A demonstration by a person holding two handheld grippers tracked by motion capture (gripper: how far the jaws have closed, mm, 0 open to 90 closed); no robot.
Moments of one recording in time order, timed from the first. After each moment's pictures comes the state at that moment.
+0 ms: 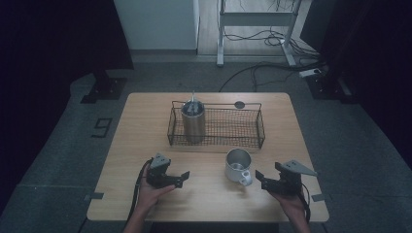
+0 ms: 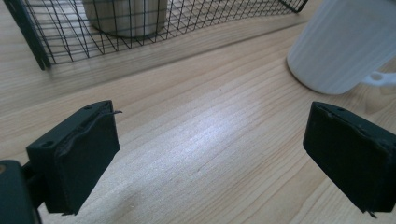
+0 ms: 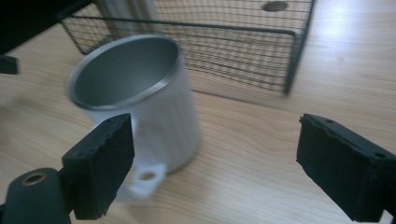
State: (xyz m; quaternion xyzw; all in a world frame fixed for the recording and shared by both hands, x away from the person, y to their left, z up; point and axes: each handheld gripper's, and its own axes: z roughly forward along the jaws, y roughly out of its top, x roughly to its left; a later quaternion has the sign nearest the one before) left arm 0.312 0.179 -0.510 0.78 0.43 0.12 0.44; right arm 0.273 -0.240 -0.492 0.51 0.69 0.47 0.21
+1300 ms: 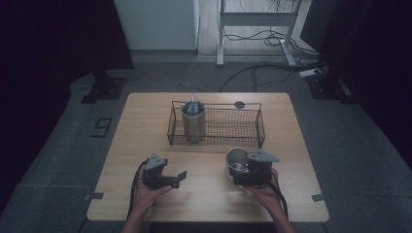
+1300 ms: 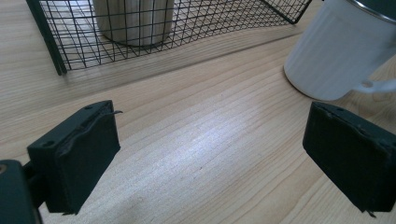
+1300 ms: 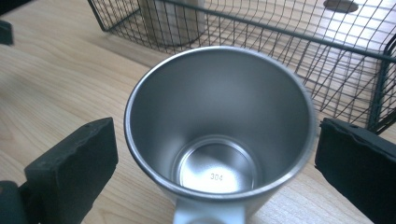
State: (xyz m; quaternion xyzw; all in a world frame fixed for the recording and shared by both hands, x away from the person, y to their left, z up) left arm 0.305 0.187 -0.505 0.77 0.43 0.13 0.45; right arm 0.306 -0.162 -0.487 0.46 0.75 0.42 0.20
